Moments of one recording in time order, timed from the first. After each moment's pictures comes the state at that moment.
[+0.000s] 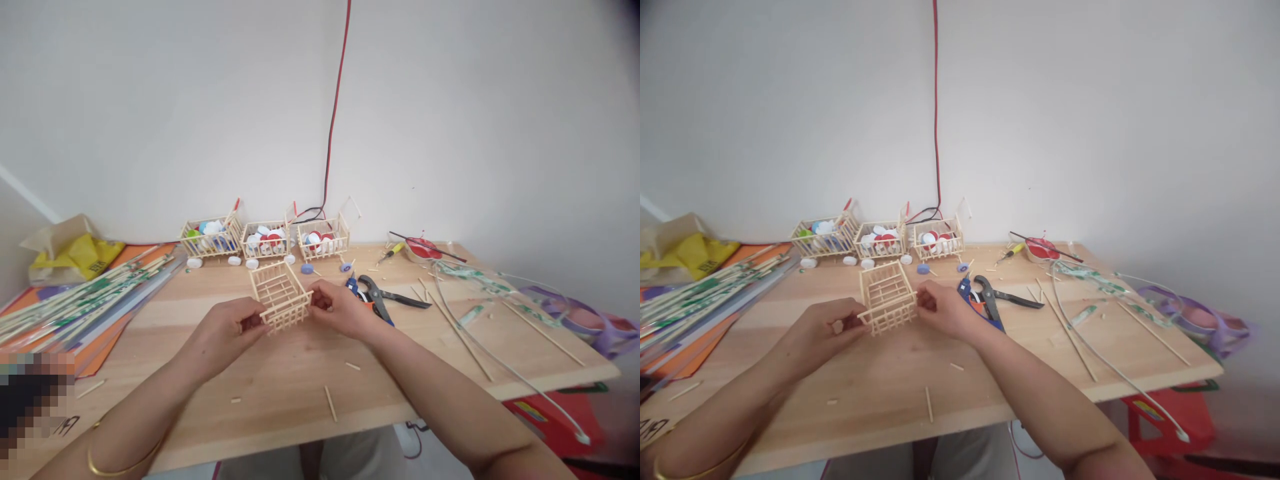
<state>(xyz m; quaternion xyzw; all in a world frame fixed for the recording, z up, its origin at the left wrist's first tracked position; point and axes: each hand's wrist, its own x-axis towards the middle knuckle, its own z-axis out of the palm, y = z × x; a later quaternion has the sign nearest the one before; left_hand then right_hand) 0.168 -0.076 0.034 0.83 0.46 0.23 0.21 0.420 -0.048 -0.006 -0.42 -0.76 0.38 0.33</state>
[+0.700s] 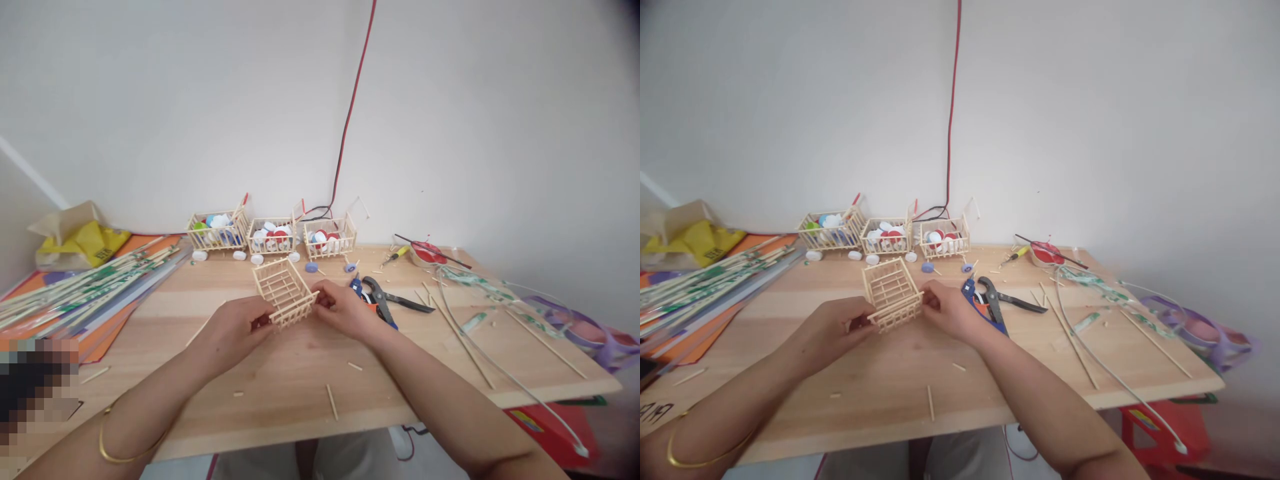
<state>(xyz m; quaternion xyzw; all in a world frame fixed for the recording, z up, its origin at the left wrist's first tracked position) 0.172 -0.076 0.028 0.86 0.45 0.20 0.16 0.416 -0.050 -0.001 -0.43 -0.77 0.36 0.31</state>
